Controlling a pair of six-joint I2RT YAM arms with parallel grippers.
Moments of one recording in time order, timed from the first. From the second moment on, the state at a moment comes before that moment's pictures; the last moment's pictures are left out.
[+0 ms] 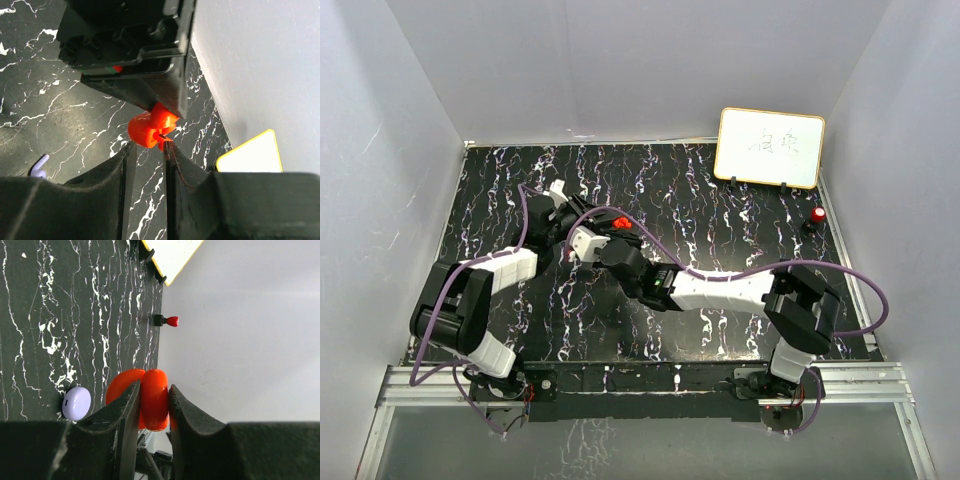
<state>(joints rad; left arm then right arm) -0.31 1.54 0.70 0.57 0.54 -1.29 1.12 1.70 1.08 0.23 0.65 -0.67</state>
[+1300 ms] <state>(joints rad) -0.31 1.59 0.59 0.97 0.61 -1.42 0.67 1.33 0.98 0.11 0.19 0.00</state>
